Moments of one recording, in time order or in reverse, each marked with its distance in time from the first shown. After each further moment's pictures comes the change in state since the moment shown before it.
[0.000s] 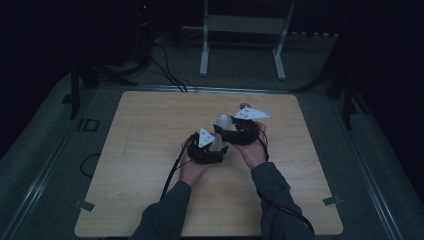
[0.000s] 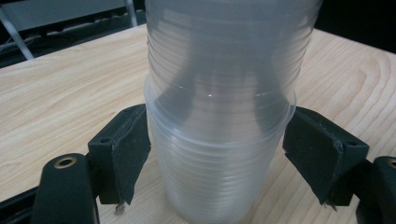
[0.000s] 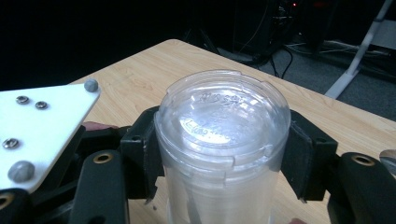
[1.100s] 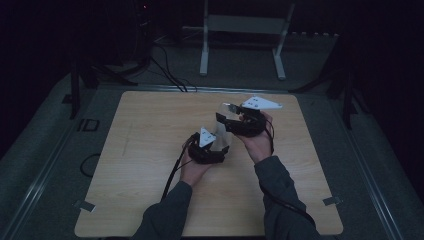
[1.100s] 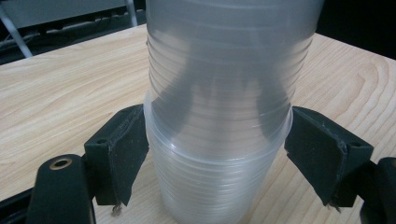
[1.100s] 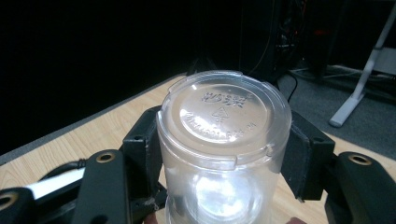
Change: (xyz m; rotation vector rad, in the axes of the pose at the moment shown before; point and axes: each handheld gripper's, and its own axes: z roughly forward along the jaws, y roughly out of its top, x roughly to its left) left arm -0.002 0.001 0.000 0.004 0.005 -0.006; right arm 0.002 0.040 -0.030 -0.103 0.032 0.021
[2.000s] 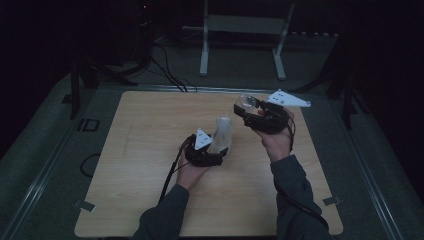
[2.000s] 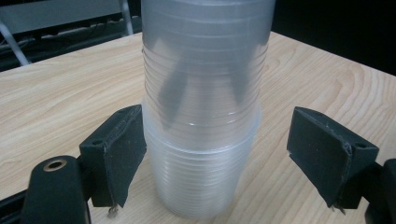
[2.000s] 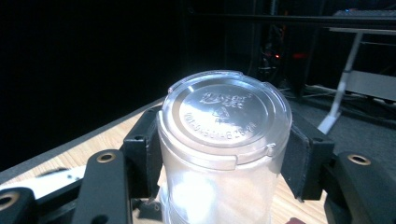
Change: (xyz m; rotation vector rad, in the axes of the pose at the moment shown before) left arm -0.004 0.003 -0.021 -0.024 -0.026 -0.007; right arm -0.016 0.018 -0.052 -0.088 -0.046 0.005
